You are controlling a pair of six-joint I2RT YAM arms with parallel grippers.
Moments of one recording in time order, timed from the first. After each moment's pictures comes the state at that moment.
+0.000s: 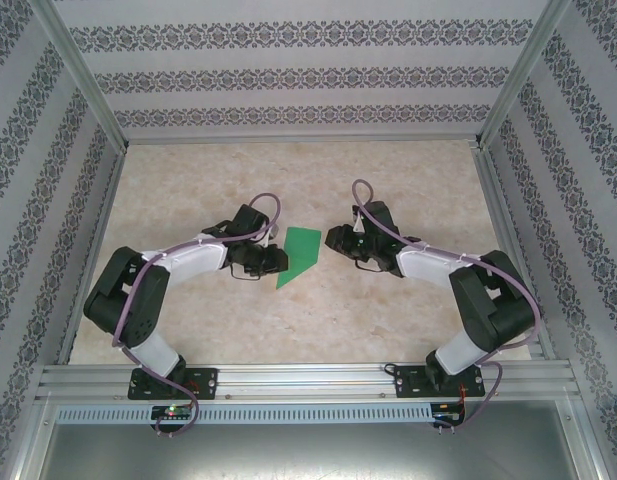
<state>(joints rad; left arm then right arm) -0.48 1.64 0.91 -0.34 0.41 -0.61 0.45 1.58 0.74 0.10 -0.36 0.84</state>
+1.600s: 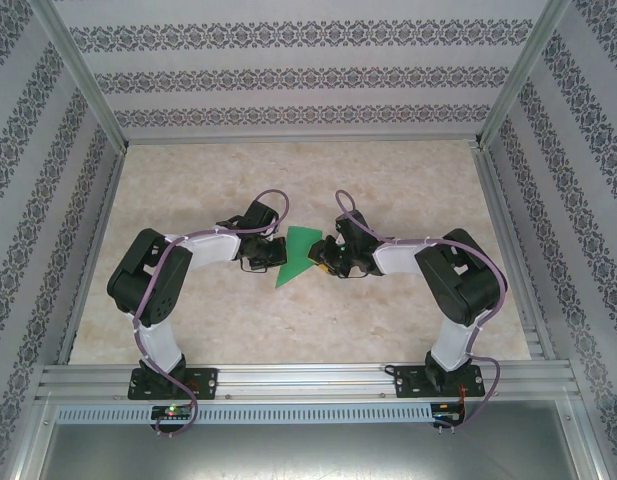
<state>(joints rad) -0.48 1.81 1.00 -0.30 0.28 -0.63 0.55 1.80 0.82 0.11 -0.43 1.10</state>
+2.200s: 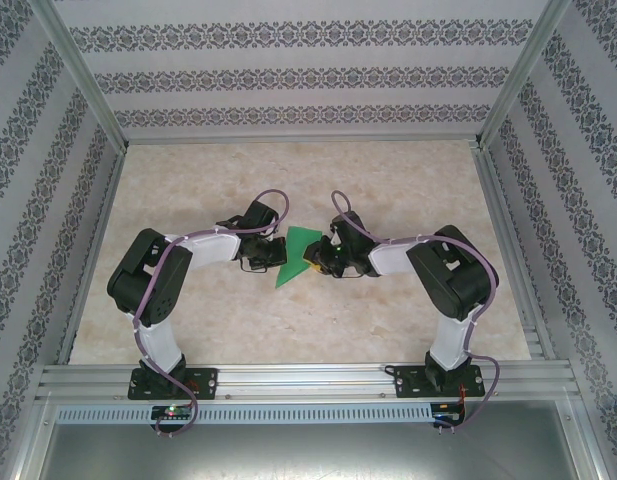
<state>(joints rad) -0.48 1.81 1.01 -0.31 0.28 -0.63 0.56 1.85 0.82 0.22 -0.50 1.16</state>
